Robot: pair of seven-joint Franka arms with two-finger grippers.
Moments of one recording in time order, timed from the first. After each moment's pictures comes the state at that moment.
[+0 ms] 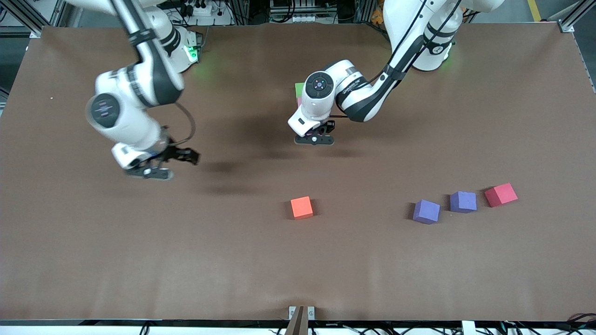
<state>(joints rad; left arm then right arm) -0.54 0.53 -0.37 -1.92 0.10 2.37 -0.90 0.26 0.15 -0.08 -2.09 0.07 2.18 0.20</state>
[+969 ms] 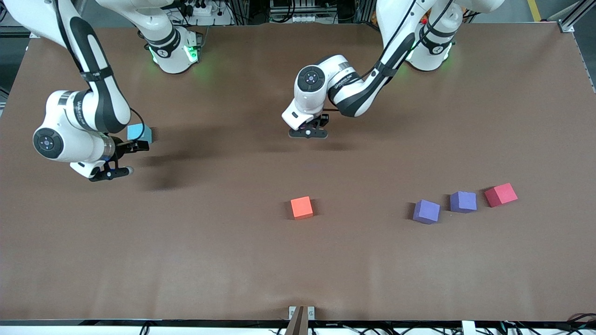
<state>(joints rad) -0.59 0.54 -0.38 -1.92 0.09 2.37 -0.95 0.05 0.26 -0.15 -2.18 0.00 2.05 -0.26</state>
